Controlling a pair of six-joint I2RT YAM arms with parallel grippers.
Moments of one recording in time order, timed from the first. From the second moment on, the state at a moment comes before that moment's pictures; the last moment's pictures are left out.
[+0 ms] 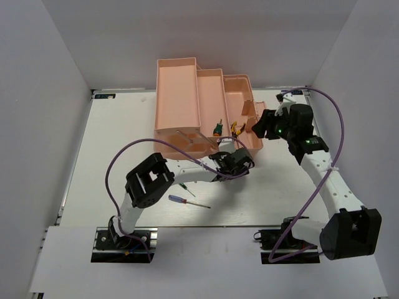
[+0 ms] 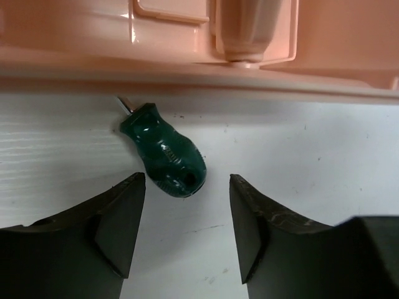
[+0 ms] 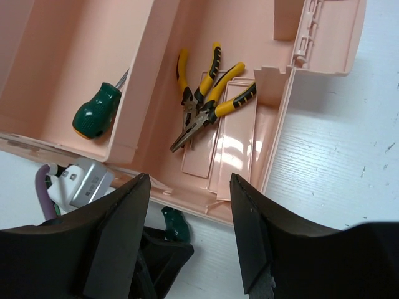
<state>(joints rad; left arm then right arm) -1.10 2.05 1.43 -0.27 -0.40 -1.18 0.18 1.18 0.98 -0.28 -0.30 0.16</state>
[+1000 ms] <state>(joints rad) -1.14 2.07 1.45 -0.46 -0.44 -1.24 0.10 1.15 0.95 -0.27 -0.39 0.21</state>
